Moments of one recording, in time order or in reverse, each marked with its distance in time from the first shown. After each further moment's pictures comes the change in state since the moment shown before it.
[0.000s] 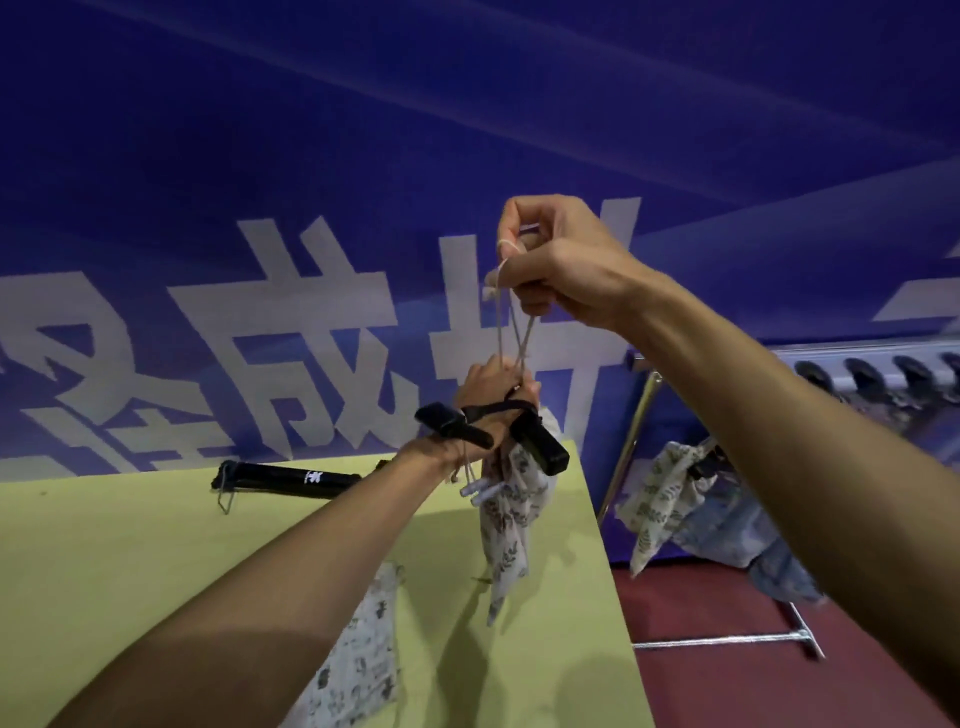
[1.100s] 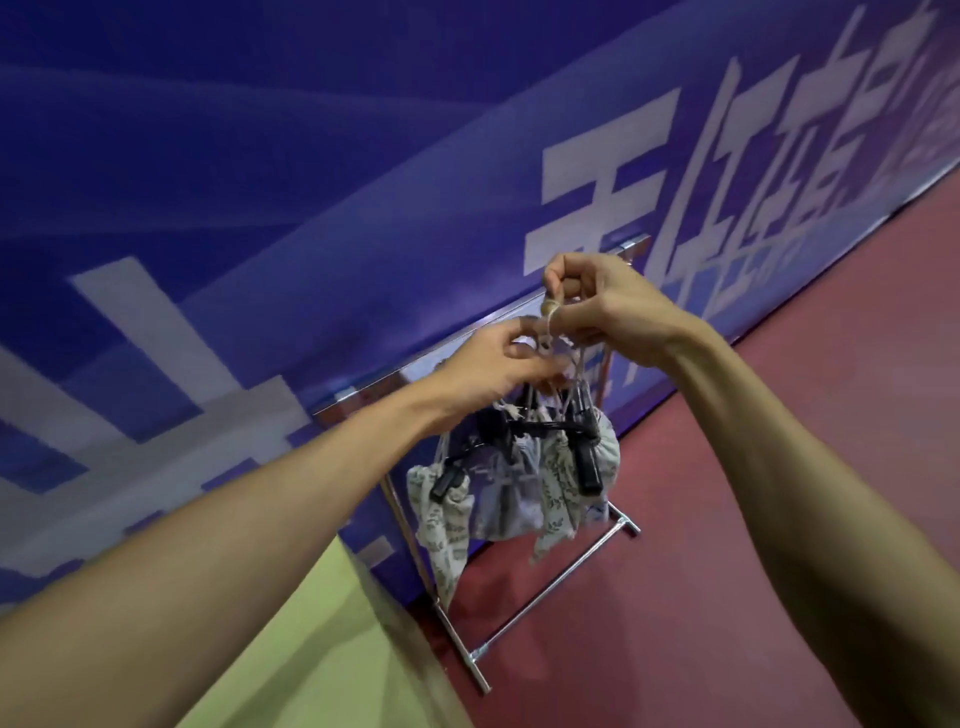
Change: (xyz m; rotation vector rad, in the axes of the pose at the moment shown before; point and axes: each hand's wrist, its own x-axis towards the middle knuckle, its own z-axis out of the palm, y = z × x) left_hand 0.154 0.260 0.222 -0.654 -0.719 0.199; right_hand -0.224 0.107 -0.331 -0.026 0.584 0.254
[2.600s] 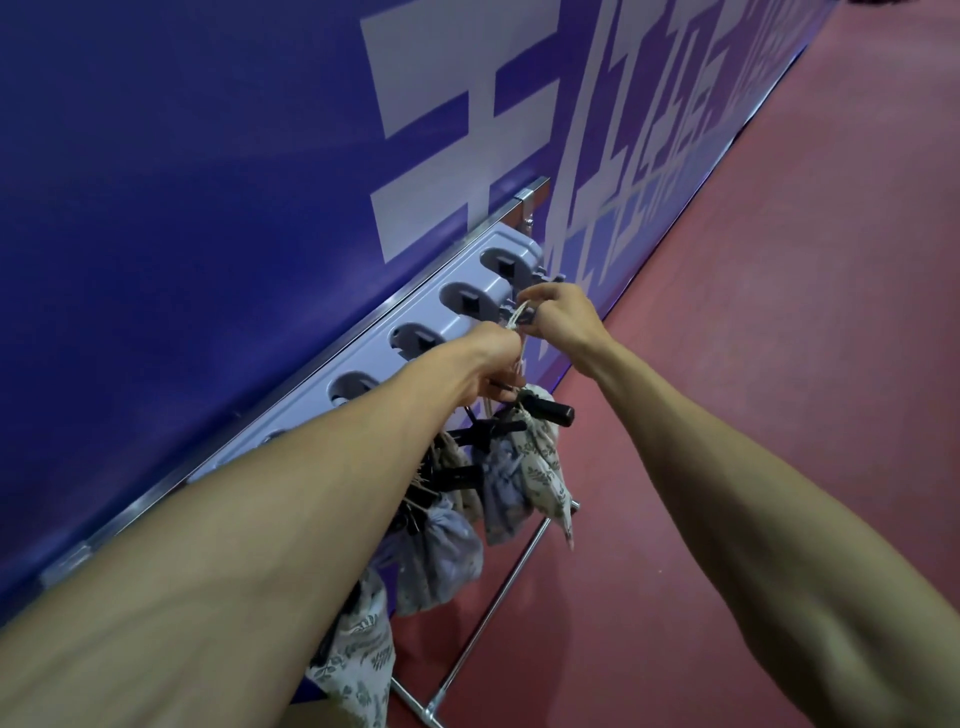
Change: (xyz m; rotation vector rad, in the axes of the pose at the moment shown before) left_hand 0.254 -0.107 0.050 0.117 -0.075 -0.487; right_hand 0.122 0.221 -0.131 -0.242 0.673 0.412
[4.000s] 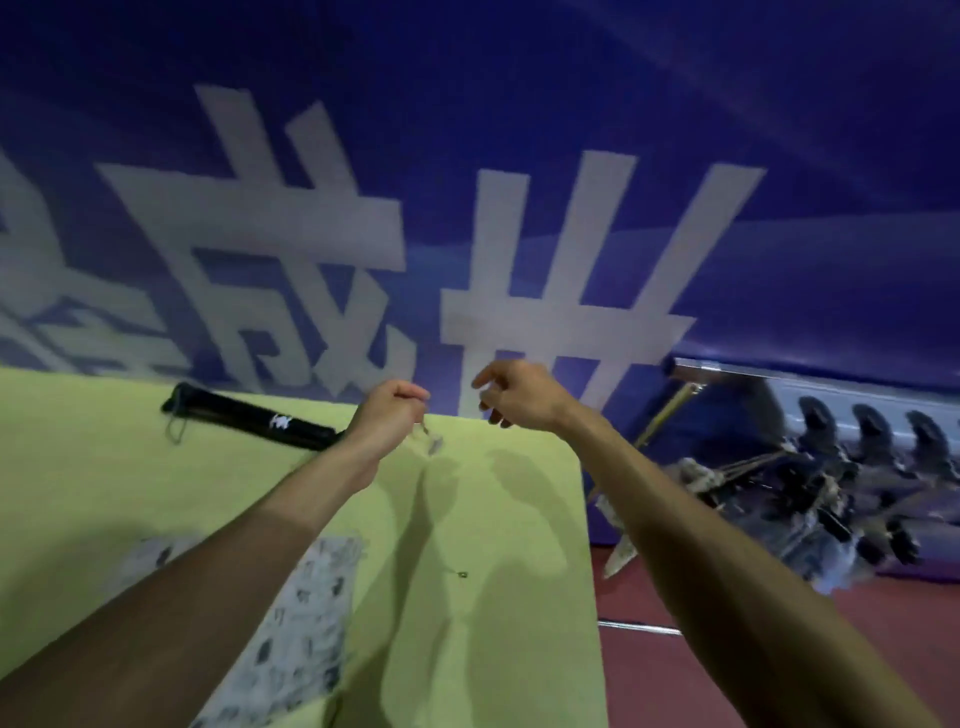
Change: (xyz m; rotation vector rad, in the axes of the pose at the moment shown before) left_hand -0.532 -0.393 -0.191 -0.631 1.088 -0.116; right_hand -0.488 -0.161 0.350 -0.639 -1.132 -0.633
